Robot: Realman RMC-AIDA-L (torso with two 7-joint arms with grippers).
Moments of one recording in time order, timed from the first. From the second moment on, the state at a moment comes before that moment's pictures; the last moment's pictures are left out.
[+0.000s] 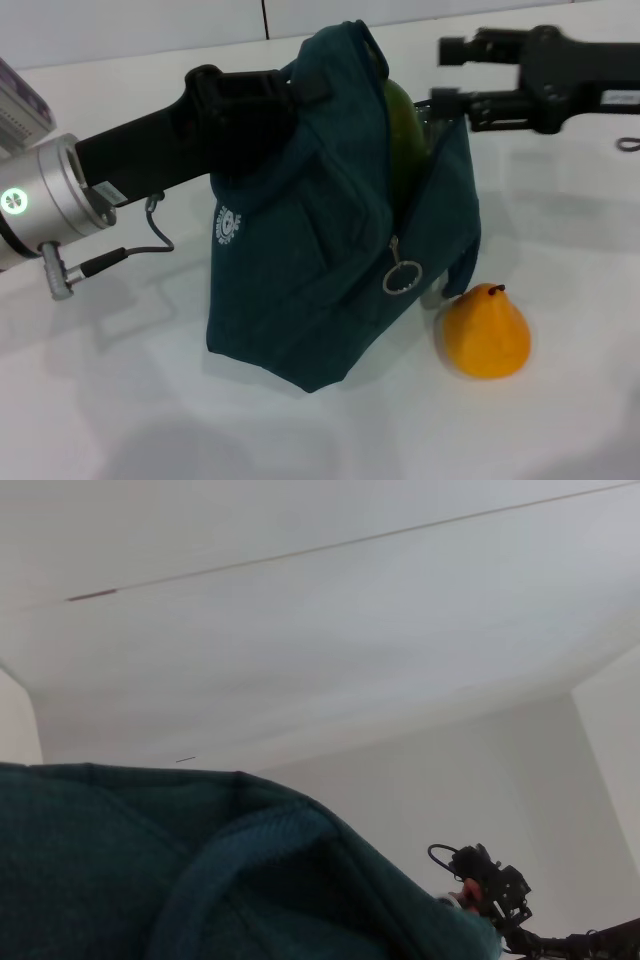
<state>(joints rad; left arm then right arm) -0.63 -2.09 1.16 0.47 1.24 1.61 -2.35 0.51 1.99 -0.75 -0.89 -1.68 -1.74 1.55</state>
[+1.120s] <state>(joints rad) -0.63 -2.09 1.16 0.45 1.25 1.59 -2.23 0.44 1.89 -0.71 -0.85 -2.08 -1.94 1.59</state>
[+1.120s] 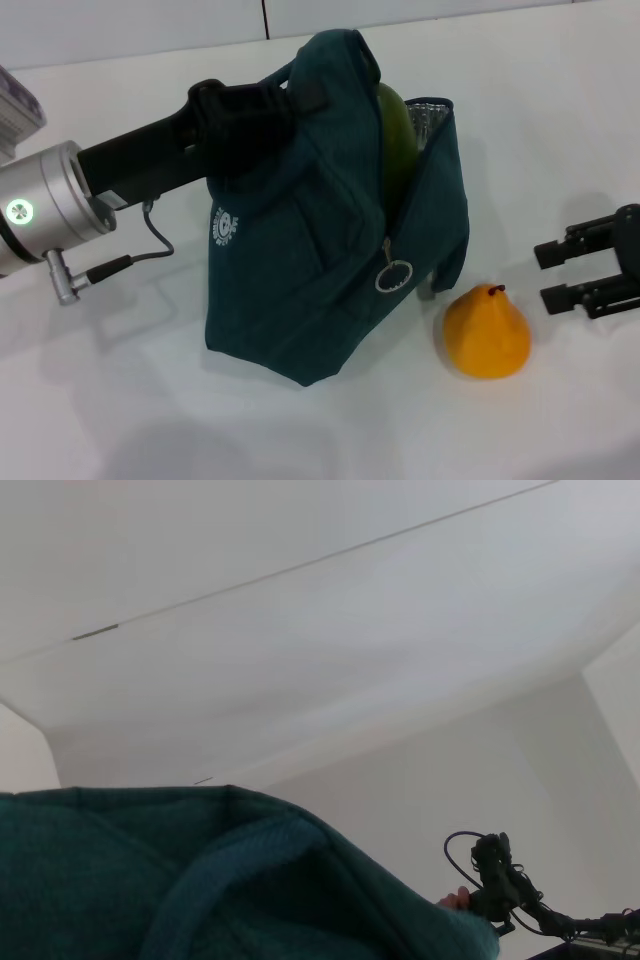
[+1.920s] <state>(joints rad) -0.64 -2.09 1.15 0.45 1.25 1.59 -2.22 0.49 1.95 -0.72 -0.91 -2.18 -1.90 1.60</state>
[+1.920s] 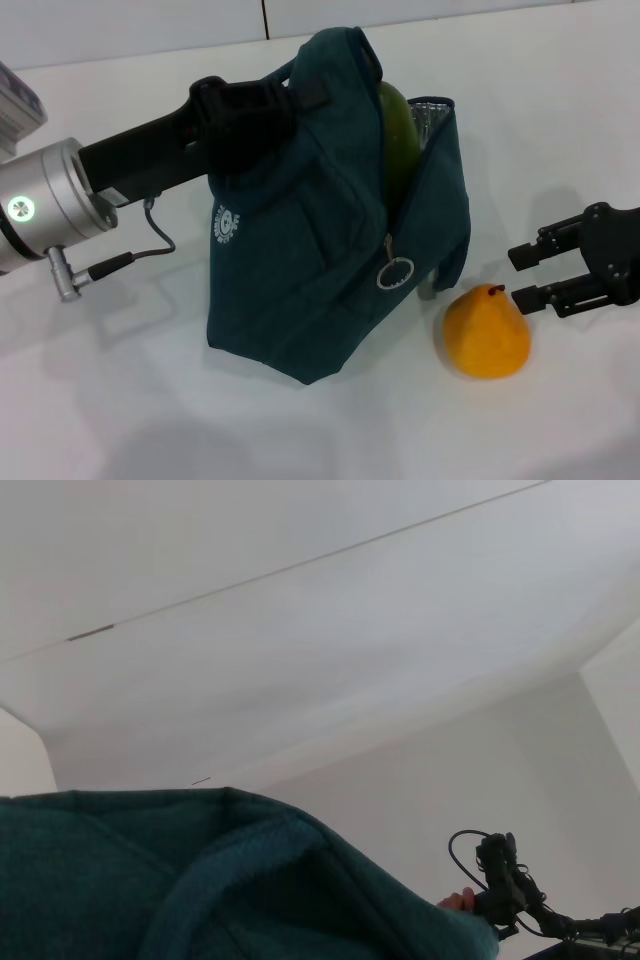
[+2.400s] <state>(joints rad) -0.63 -2.09 1.15 0.45 1.25 1.59 -2.22 0.50 1.96 -0.75 -0.92 -2.18 -1.91 1.60</state>
